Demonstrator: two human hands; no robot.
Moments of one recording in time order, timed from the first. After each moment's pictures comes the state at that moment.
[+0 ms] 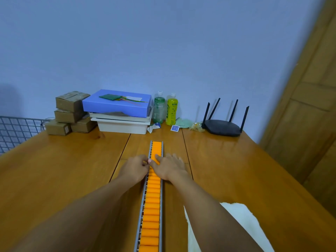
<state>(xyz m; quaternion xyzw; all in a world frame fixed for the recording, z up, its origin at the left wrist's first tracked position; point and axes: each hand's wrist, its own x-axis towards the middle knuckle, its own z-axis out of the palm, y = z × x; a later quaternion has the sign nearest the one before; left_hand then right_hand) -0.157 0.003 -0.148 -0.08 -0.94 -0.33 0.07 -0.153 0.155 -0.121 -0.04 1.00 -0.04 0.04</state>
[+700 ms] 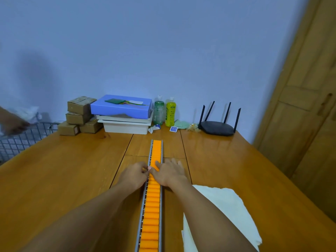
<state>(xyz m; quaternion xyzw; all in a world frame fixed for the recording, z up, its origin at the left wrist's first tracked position) -0.087 -0.007 -0.150 -0.08 -0.95 -0.31 0.06 -0.079 0.151 -0.119 -0.05 1.00 0.00 0.02</state>
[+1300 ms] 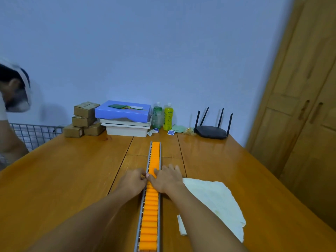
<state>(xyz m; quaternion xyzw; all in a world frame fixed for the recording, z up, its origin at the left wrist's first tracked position) -0.027 -0.011 -0.149 -0.09 -0.95 -0.29 0.07 -0.017 0.142 -0.119 -0.06 1.00 0.05 -0.01</state>
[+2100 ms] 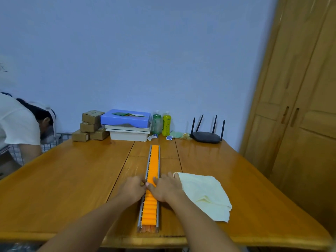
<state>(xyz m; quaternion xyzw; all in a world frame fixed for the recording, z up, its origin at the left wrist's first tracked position) 0.052 -0.014 -0.145 -0.09 -0.95 -0.28 0.07 0.067 0.141 -0.120 -0.07 1.00 0.04 -0.02</state>
